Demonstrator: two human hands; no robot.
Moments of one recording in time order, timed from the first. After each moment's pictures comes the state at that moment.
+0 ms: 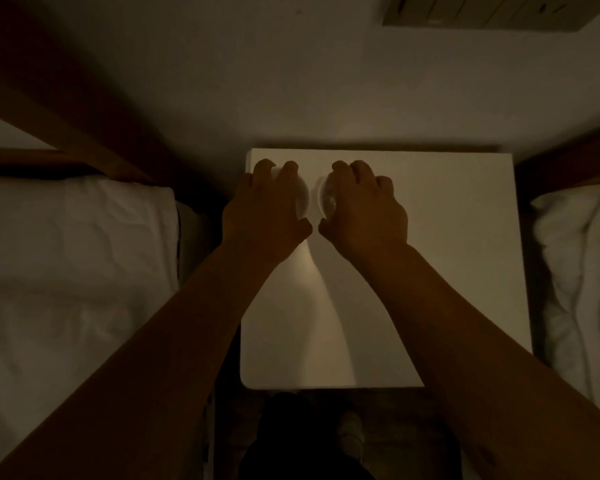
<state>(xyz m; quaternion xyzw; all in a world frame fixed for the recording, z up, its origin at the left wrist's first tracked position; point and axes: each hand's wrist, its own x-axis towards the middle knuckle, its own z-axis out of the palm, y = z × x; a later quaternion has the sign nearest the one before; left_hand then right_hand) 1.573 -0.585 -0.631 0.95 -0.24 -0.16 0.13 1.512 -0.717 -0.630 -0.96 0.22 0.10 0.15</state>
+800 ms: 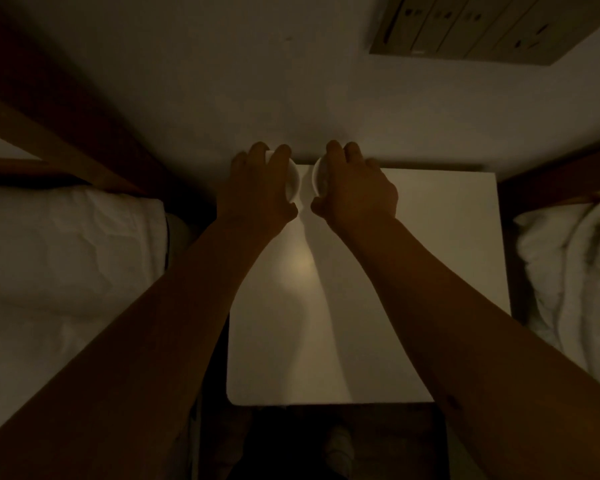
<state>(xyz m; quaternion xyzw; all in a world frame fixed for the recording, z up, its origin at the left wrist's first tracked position) 1.614 -0.608 -0.640 0.95 -0.24 -0.13 0.13 1.555 -0.741 -0.628 -0.97 0.20 0.10 0.11</state>
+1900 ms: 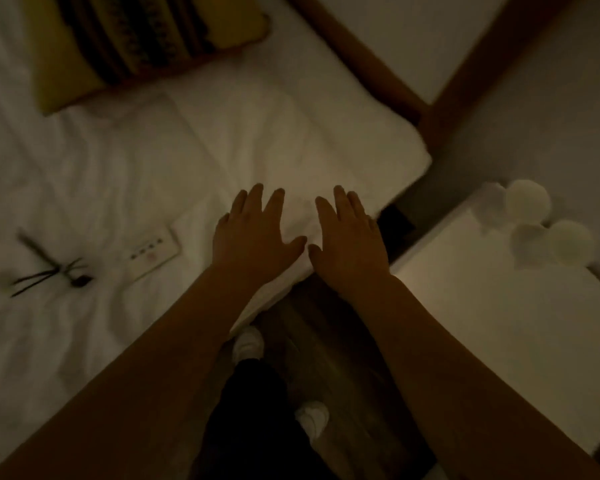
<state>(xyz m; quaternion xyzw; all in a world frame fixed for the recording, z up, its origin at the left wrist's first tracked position) 1.316 -0.267 -0.559 0.97 0.19 -0.08 0.14 1.379 -0.412 -0.553 -0.94 -0.28 0.18 0.11</state>
